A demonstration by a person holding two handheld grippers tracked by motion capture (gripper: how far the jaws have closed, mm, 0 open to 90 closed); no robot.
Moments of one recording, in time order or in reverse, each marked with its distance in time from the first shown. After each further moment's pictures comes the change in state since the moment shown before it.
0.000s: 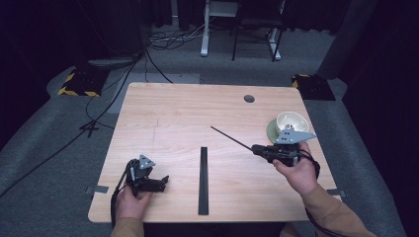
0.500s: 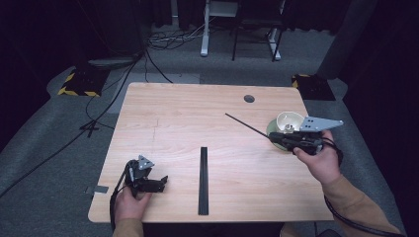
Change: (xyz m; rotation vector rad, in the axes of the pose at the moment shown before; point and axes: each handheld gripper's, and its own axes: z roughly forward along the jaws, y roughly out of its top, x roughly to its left) left arm 0.001 -0.002 -0.002 -0.005 0.011 -0.009; right arm -0.037 0.017 -0.045 -0.058 -0.008 -0.029
